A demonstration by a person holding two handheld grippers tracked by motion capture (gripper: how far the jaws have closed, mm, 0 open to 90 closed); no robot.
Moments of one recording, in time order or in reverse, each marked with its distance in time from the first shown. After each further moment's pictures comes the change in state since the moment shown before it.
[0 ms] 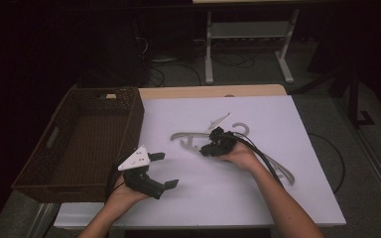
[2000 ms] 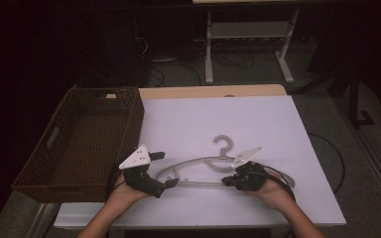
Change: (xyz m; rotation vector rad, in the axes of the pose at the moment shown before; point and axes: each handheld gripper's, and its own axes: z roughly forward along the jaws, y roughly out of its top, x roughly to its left) left arm 0.003 0.001 0.003 0.014 0.005 -0.002; right arm 0.072 -0.085 -0.064 -0.006 -0.011 0.011
